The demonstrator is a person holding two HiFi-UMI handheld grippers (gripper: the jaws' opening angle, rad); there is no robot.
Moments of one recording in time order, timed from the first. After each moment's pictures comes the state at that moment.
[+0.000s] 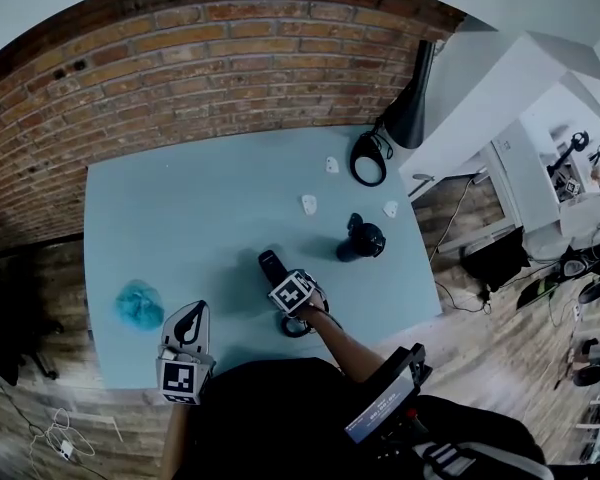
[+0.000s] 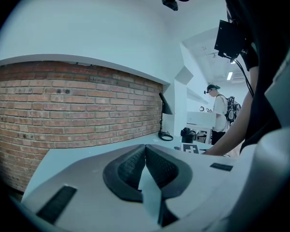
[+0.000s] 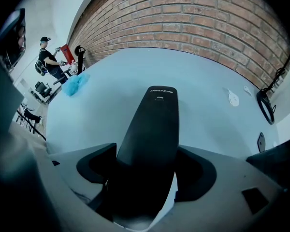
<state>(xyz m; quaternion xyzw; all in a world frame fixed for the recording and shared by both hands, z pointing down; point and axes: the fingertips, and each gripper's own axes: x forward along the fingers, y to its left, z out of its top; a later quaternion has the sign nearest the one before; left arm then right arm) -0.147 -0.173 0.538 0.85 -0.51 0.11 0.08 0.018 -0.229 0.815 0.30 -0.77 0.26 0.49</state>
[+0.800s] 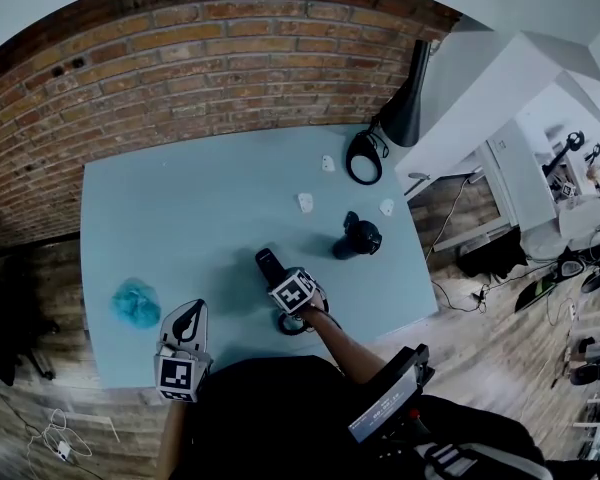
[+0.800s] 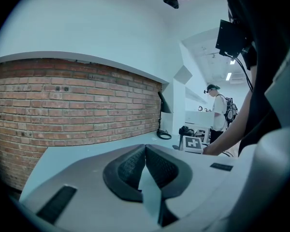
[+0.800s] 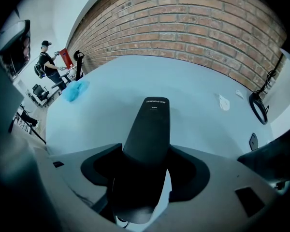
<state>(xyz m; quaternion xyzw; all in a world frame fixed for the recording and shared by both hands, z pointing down) -0.146 -0.170 0.546 0.85 -0.50 0.11 0.09 0.022 -0.230 0.797 0.32 -0.78 0.25 0.47</state>
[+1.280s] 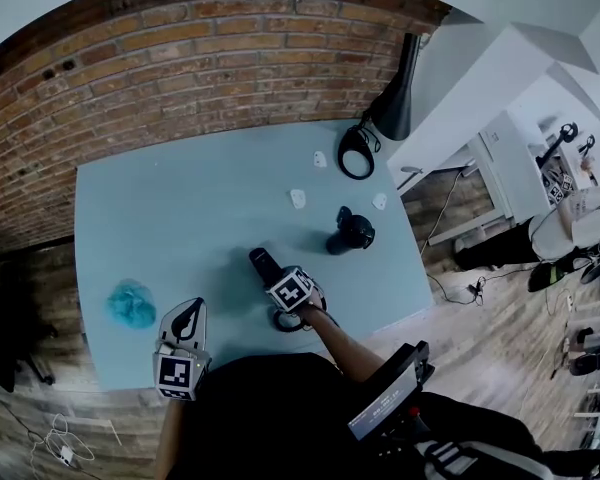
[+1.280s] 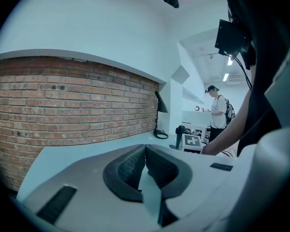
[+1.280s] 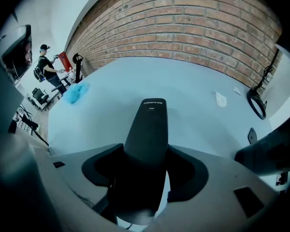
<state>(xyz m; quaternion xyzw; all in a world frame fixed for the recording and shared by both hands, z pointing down) -0.136 -0.169 0.549 0.86 -0.49 0.12 0.09 0.029 -0.225 0.790 0.33 -0.78 0.26 0.46</state>
